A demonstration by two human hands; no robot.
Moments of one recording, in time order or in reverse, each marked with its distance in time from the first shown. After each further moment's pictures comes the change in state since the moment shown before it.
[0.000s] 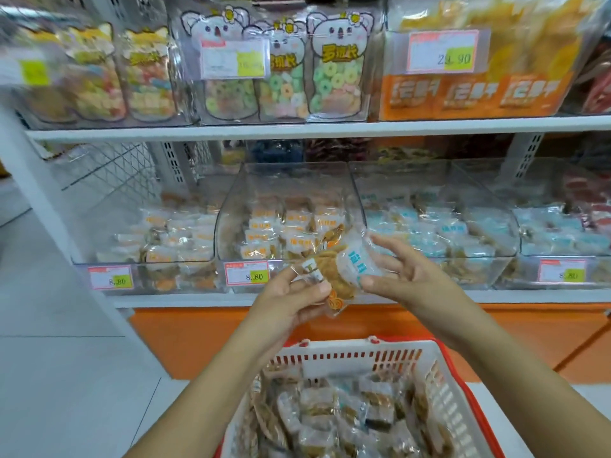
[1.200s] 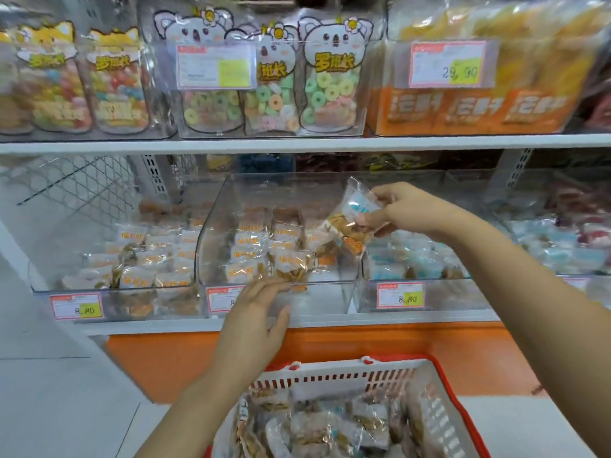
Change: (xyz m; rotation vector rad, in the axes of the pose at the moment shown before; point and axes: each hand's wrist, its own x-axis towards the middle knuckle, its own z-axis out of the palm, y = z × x) left_hand 0.028 -0.009 -0.040 1.257 0.224 0.475; right_hand 0.116 -0.066 -0.057 -0.523 0.039 0.066
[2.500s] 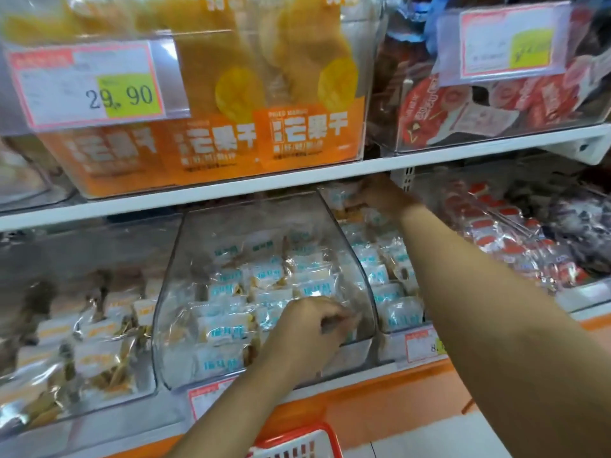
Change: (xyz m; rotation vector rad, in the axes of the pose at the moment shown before) left_hand 0.148 0.195 0.197 -0.281 -0.430 0.115; right_hand 0.119 0.236 -0.222 -0.013 0.354 0.161
